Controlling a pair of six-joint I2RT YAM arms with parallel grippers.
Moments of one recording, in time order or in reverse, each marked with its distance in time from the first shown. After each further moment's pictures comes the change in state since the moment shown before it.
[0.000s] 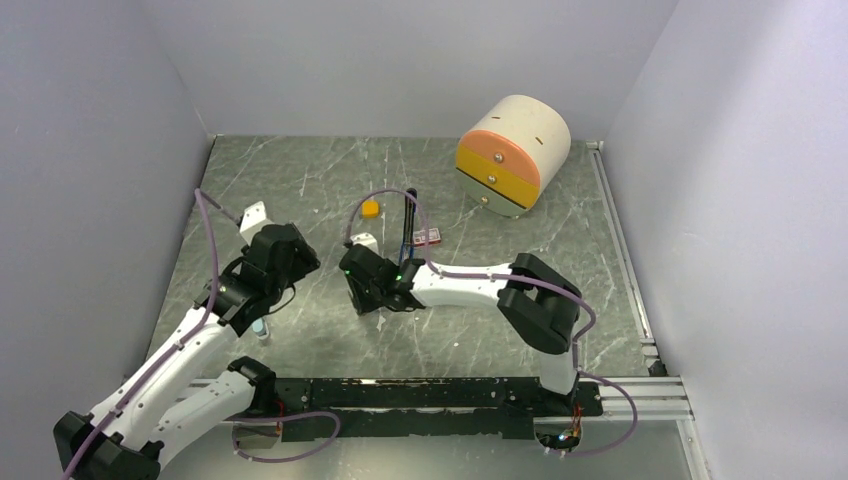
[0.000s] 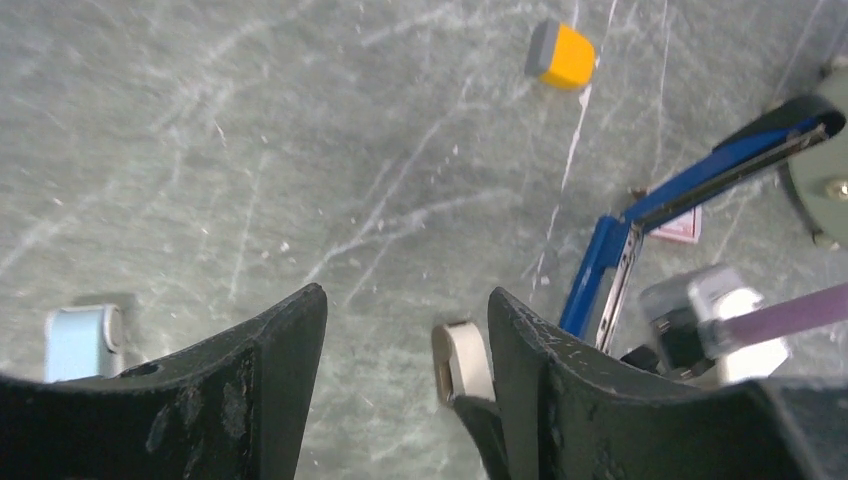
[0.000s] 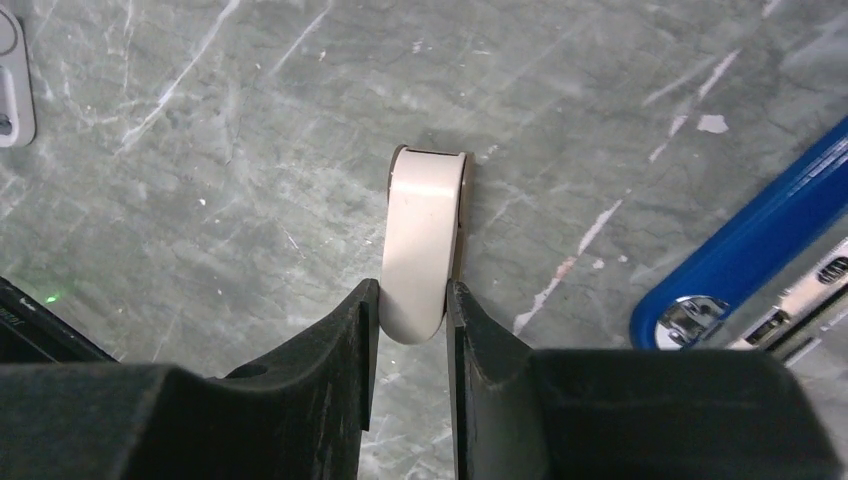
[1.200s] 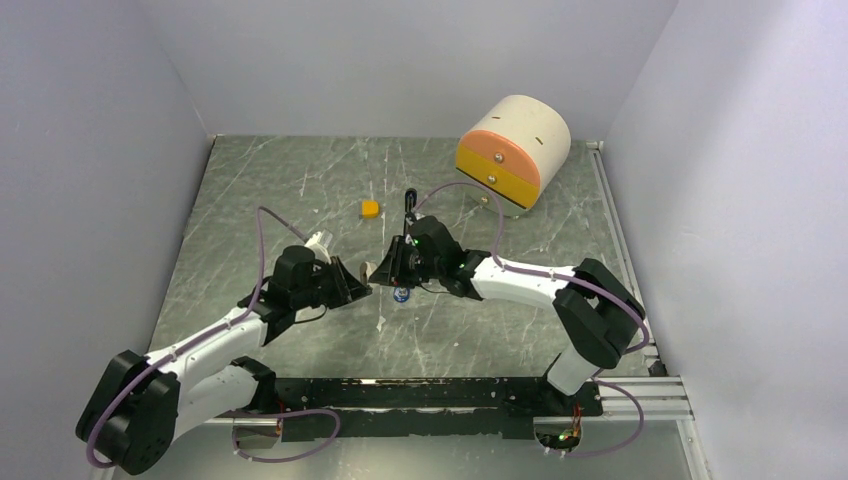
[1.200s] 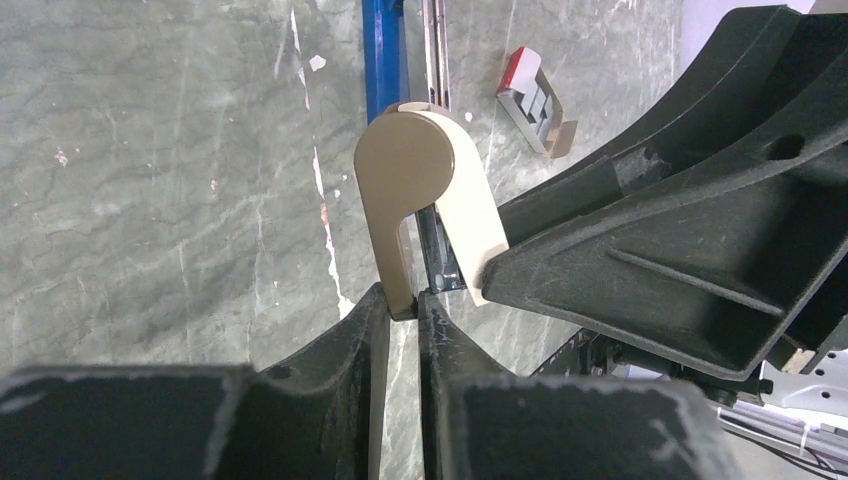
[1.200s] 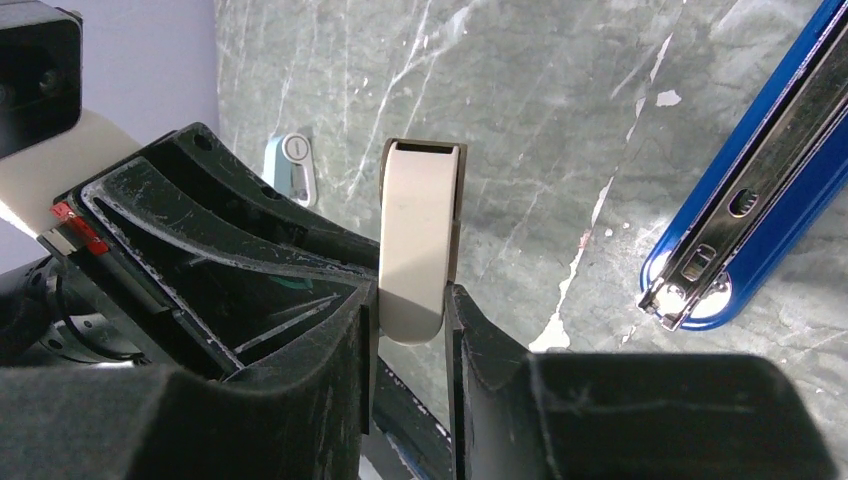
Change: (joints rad) left arm 0.005 0.206 -0.399 0.718 0.801 -0.015; right arm -0.261 -0.300 -0.370 0.382 -0.380 0.364
